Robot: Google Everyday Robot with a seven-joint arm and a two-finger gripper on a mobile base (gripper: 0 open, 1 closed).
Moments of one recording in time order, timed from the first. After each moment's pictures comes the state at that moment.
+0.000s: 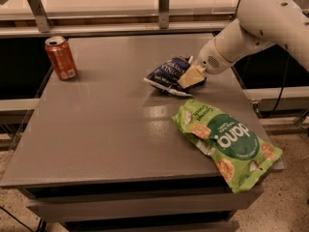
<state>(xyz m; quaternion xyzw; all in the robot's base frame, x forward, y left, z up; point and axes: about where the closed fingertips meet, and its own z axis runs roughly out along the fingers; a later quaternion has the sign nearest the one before) 0.640 -0.110 0.846 -0.47 0.83 0.14 0.28</state>
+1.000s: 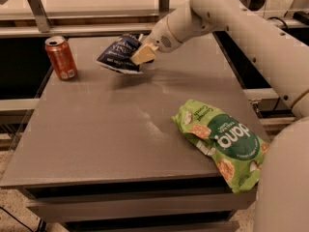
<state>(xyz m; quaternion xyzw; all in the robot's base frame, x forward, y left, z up) 0.704 0.039 0.890 -0.56 0.72 0.21 0.37</state>
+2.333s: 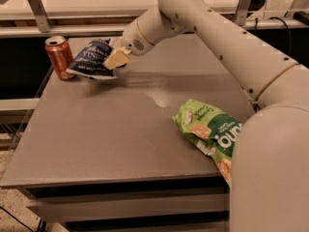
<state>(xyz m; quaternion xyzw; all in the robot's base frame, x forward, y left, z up) 0.688 0.123 0.884 -0.61 0.66 0.26 0.35</state>
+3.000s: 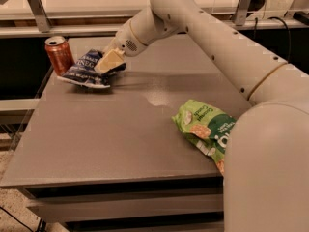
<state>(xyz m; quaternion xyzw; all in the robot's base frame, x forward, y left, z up) 0.686 0.143 0.881 -0.61 0.66 0.27 0.35</state>
